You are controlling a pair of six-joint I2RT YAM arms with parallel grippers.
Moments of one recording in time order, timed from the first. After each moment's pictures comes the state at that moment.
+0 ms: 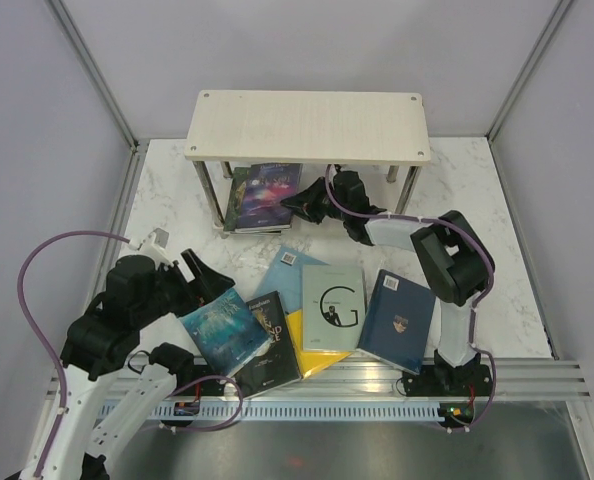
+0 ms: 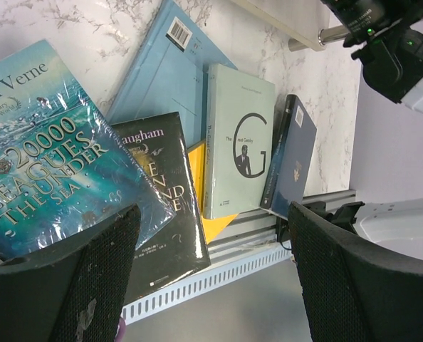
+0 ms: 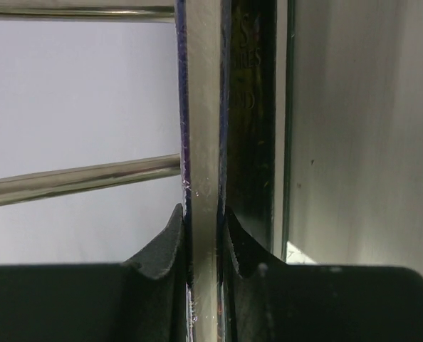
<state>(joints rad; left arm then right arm) -0.38 0.49 0.93 -1.03 0.16 -0.82 0.55 1.95 1.15 0.46 -0.33 1.28</state>
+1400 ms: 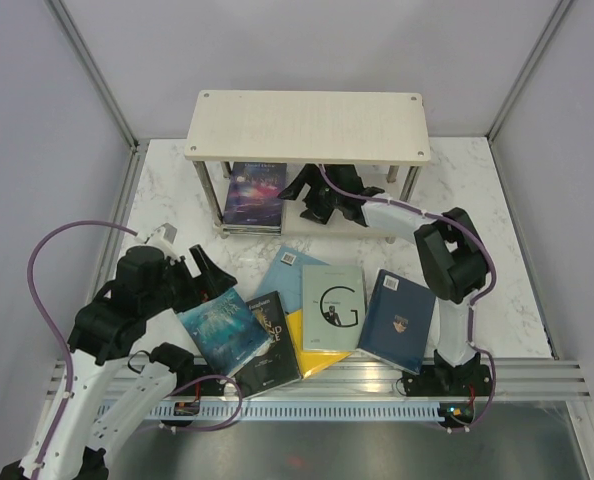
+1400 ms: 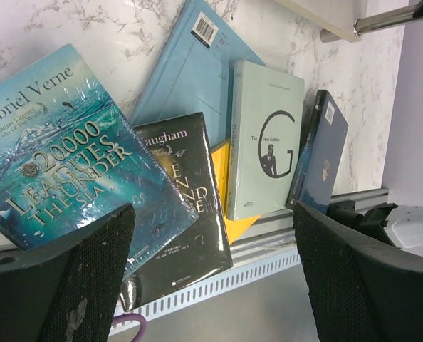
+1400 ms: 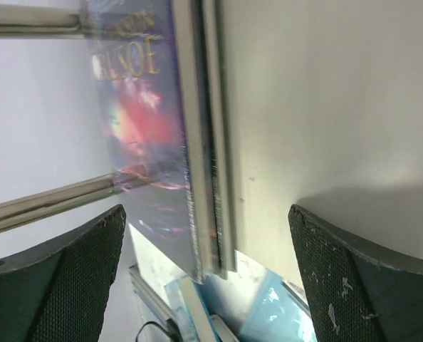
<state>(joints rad) -0.38 0.57 0.94 -1.04 0.13 -0.75 0.56 2.02 1.41 0.01 -0.25 1.08</state>
